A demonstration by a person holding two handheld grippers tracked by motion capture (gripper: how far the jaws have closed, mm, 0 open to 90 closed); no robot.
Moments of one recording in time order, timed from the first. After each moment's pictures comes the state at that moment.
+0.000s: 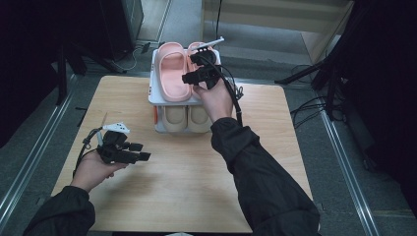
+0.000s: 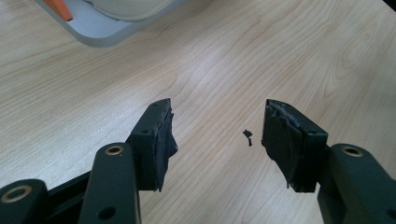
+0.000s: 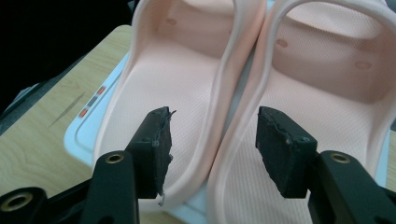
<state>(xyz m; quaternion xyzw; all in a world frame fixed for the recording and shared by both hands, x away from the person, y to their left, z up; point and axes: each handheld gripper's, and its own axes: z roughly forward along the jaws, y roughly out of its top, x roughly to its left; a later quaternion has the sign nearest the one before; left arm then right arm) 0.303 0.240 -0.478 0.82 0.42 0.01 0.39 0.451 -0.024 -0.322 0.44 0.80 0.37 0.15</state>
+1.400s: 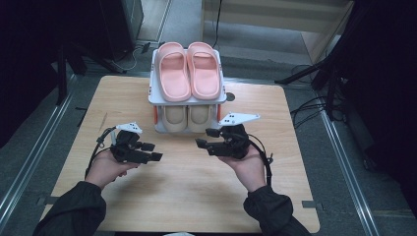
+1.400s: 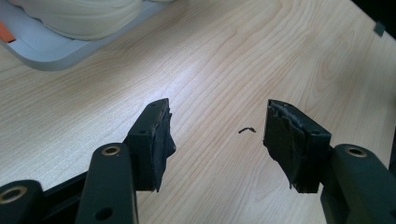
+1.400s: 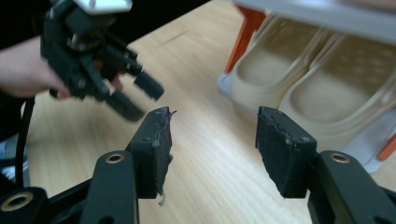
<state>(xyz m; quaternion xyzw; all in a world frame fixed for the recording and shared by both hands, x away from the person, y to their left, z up) 0.310 0.211 -0.482 0.82 0.40 -0.01 0.41 0.315 -0.115 -0.409 0.29 0.83 0.48 0.06</state>
